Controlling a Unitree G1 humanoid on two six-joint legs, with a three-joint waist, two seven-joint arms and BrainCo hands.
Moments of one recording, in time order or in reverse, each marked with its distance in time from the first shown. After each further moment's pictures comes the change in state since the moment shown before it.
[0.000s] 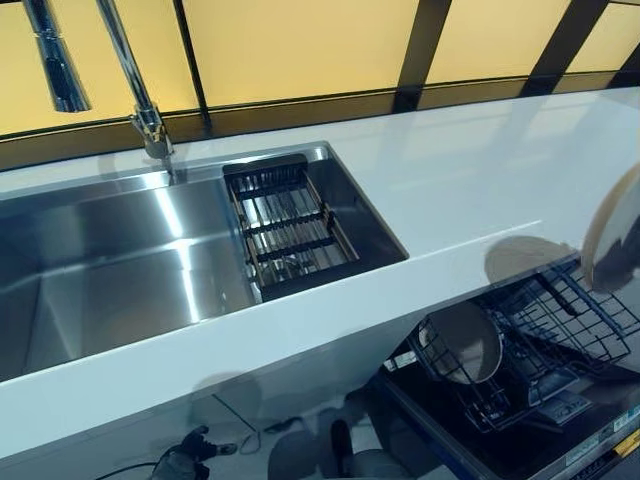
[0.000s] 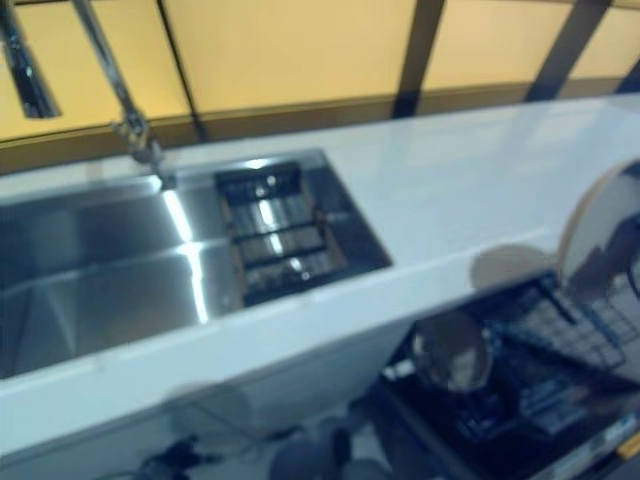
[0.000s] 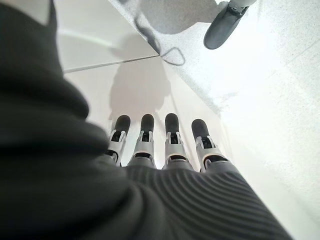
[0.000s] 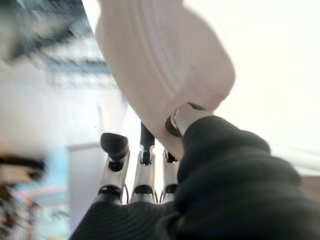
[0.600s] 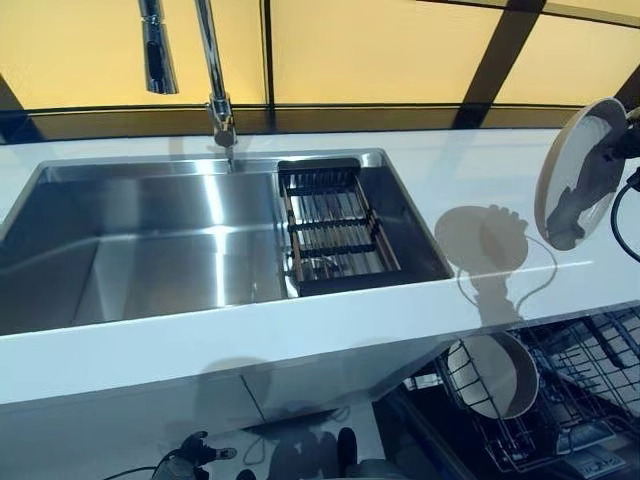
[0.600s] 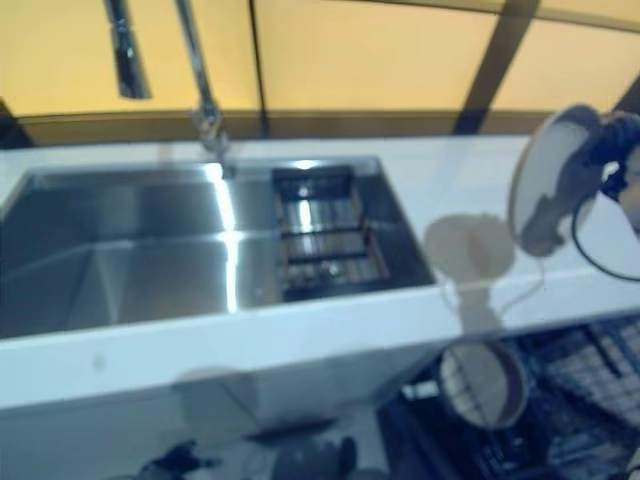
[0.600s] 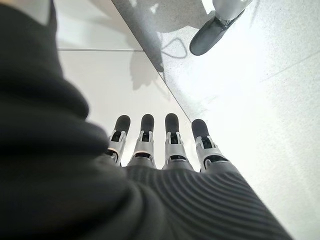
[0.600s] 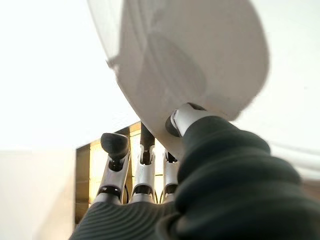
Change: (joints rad) left arm 0.009 0.001 -0.009 0.001 -0.006 0.001 0.011; right arm -0.157 0.106 0.206 -0.012 -0.151 -0.068 -0.058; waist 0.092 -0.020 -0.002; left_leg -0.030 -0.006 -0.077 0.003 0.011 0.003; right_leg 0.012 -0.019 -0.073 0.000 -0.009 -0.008
